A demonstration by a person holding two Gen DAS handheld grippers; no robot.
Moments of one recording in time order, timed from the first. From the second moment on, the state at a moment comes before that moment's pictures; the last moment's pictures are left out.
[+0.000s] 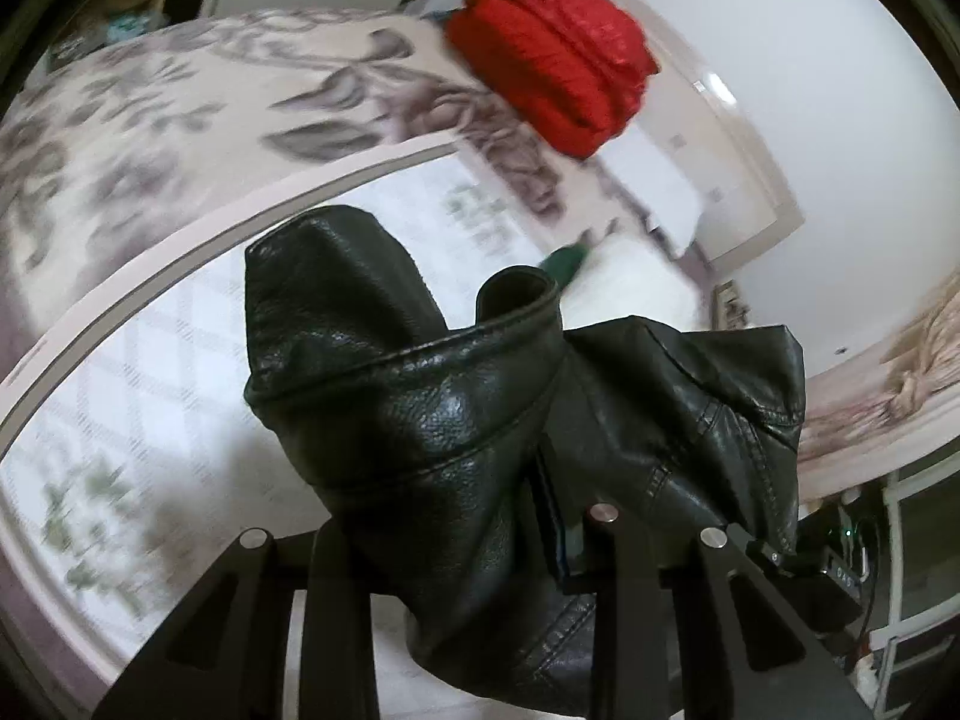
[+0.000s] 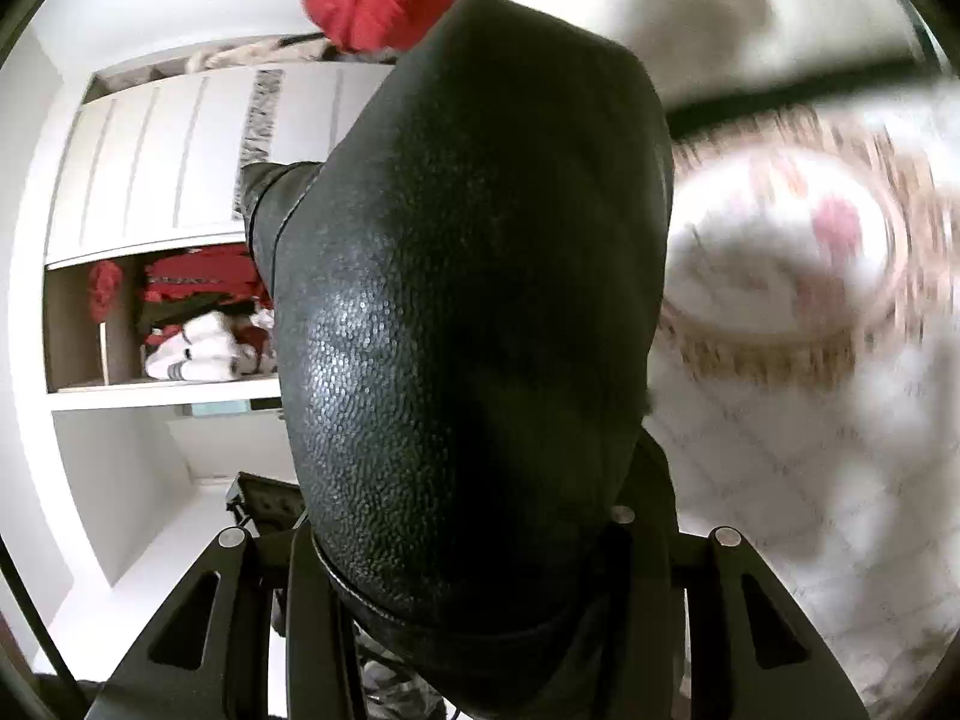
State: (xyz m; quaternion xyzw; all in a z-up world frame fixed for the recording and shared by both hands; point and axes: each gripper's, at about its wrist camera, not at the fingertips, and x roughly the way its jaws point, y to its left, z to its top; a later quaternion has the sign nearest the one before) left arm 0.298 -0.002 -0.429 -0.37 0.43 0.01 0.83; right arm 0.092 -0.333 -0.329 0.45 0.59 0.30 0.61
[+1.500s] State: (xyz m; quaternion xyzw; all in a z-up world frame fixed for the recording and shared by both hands) left arm 0.517 -0.130 -0.403 -0.07 0.45 -0.03 0.89; right arm 0.280 -0.388 -0.237 0.05 0.58 -0.11 0.81
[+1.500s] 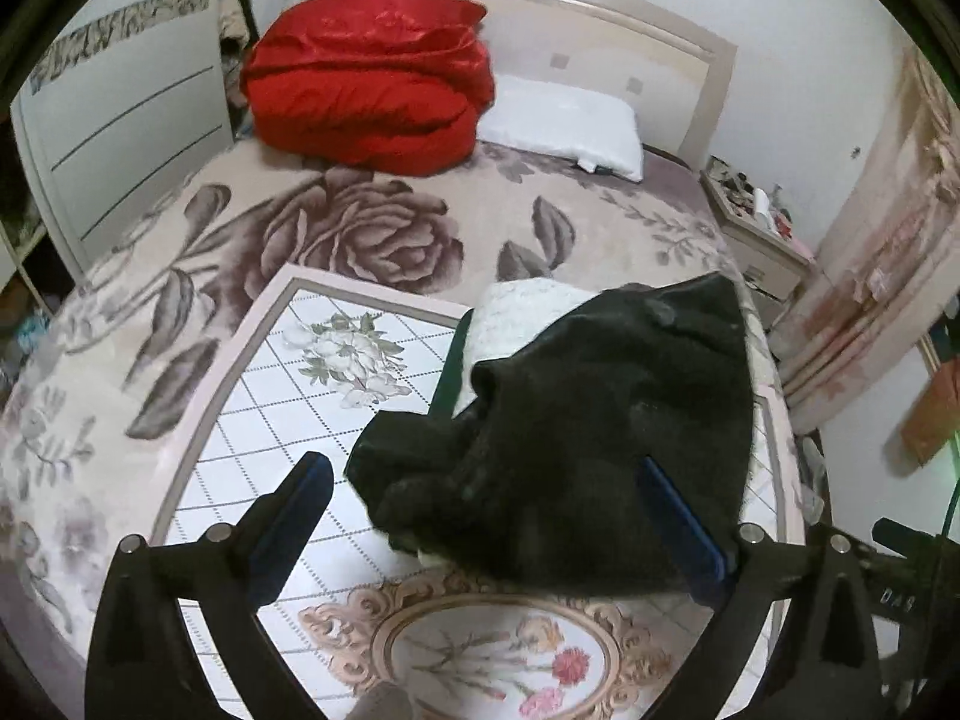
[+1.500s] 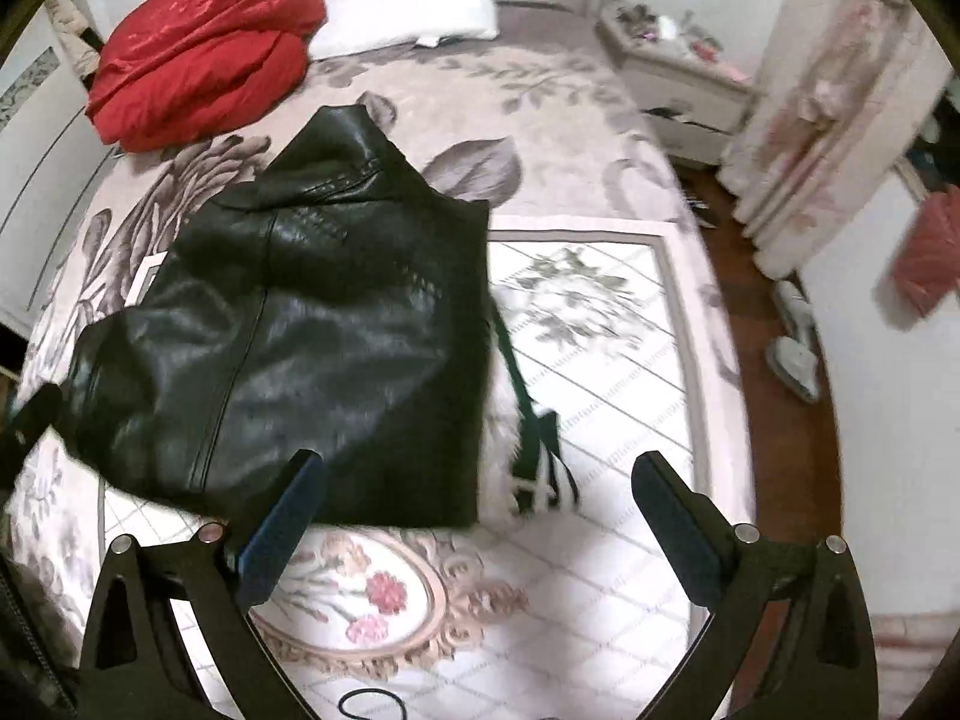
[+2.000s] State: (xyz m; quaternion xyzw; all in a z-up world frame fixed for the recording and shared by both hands) left arm 0.336 -0.144 -0.230 0.02 0.44 -0.05 0.90; right arm 0.079 -0.333 -0.028 0.03 0.50 -0.15 0.85
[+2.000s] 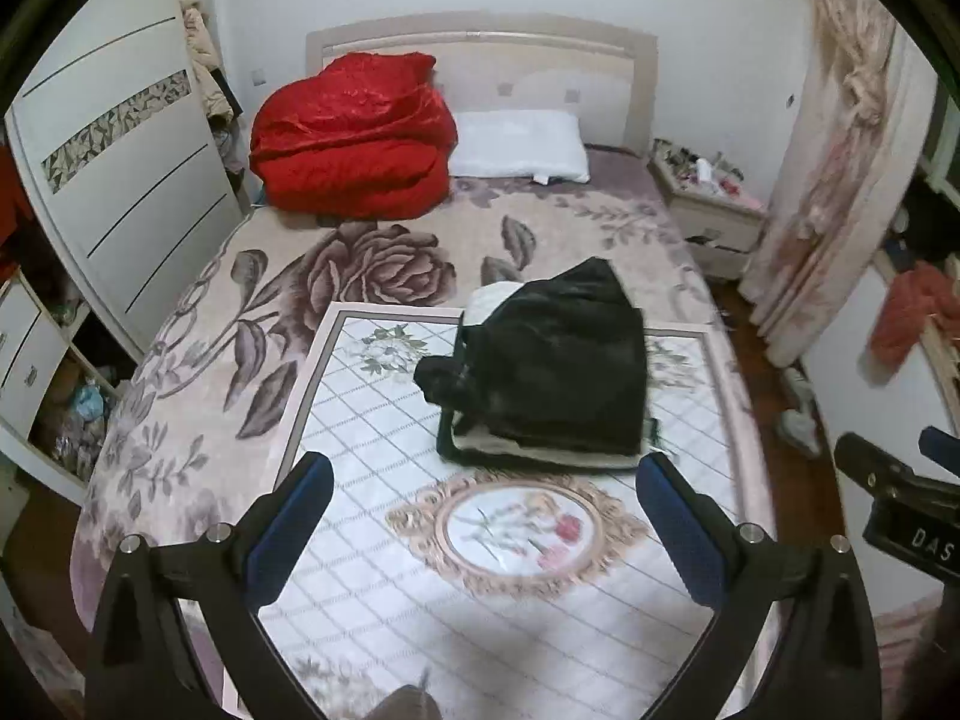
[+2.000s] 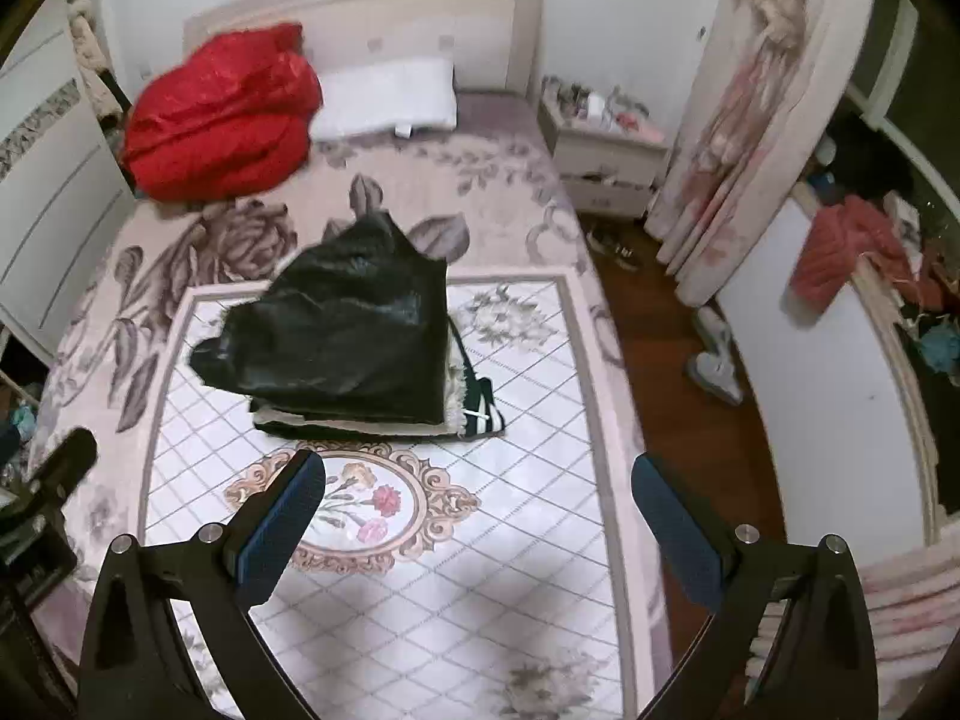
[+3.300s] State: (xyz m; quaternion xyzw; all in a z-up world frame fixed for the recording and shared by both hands) left arm 0.143 -0.145 -0.060 0.03 0.34 -0.01 0.94; right arm -0.170 -0.291 0.225 0.00 0.36 -0.12 0.93
